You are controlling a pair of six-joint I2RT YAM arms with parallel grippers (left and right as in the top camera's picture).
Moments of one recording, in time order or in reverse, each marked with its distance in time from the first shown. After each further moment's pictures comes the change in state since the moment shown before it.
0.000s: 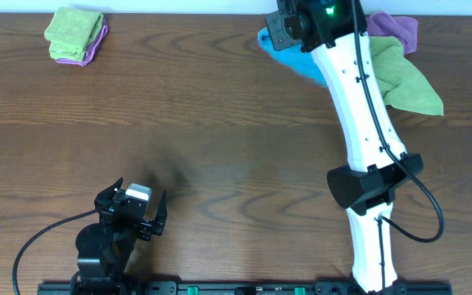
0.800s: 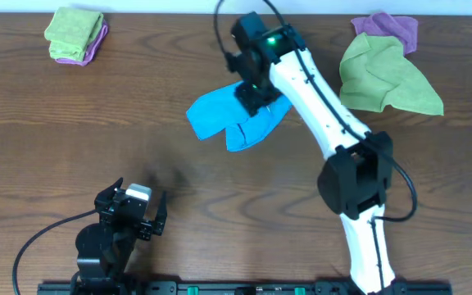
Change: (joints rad) left arm 0.000 0.000 0.000 0.000 0.000 0.000; right arm 0.072 0.001 -0.517 0.021 -0.212 -0.124
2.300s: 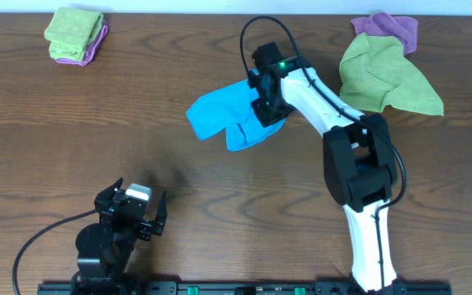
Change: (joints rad) left arm 0.000 0.000 0.000 0.000 0.000 0.000; right arm -0.076 0.032 -0.362 0.373 -0.007 0.065
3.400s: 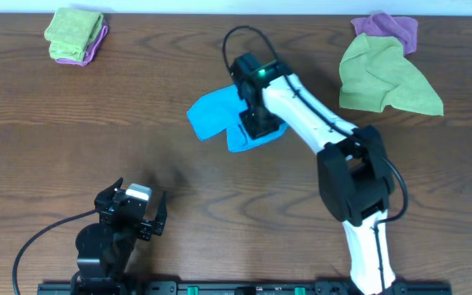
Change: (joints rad) left arm 0.000 0.000 0.000 0.000 0.000 0.000; right arm 0.094 -0.082 -0.005 -0.143 0.069 0.179
